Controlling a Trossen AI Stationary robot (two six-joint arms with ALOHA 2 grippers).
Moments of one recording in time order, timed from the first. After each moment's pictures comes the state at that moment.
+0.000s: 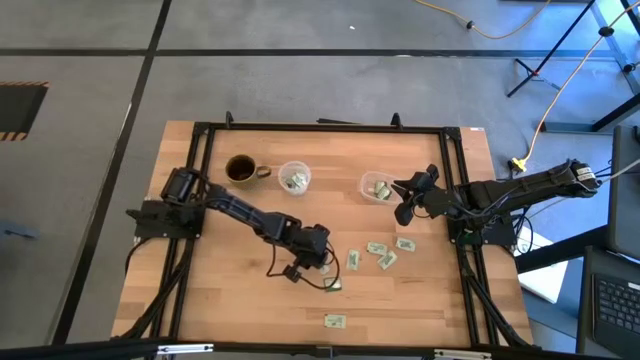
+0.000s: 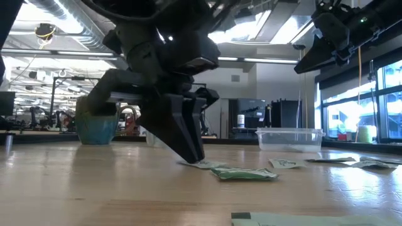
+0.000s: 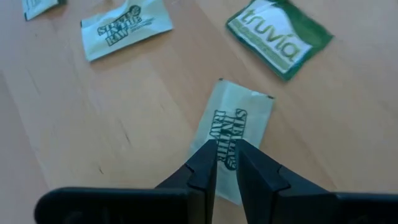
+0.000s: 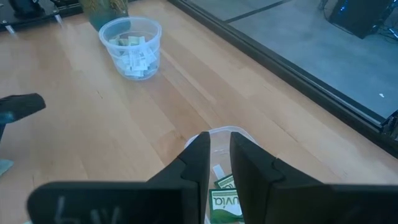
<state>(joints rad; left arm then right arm) -0.22 1.95 1.12 -0.15 0.08 0.32 0.20 0.82 0.54 -0.39 0.73 0.47</state>
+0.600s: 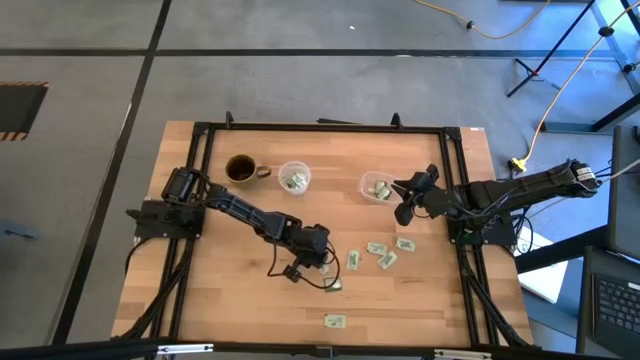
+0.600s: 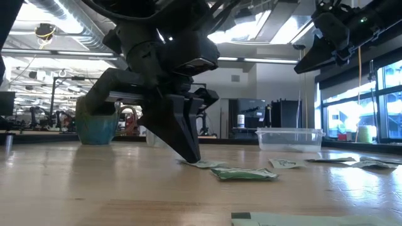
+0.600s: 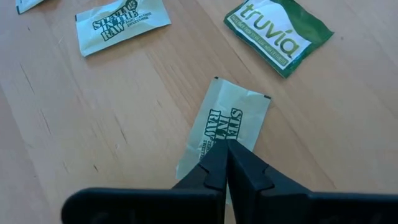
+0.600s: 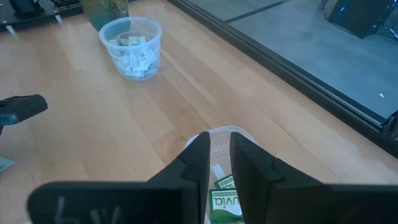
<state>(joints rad) -0.21 1.96 1.12 -0.17 0.09 0.33 0.20 0.82 0.54 -0.39 0.73 0.47</state>
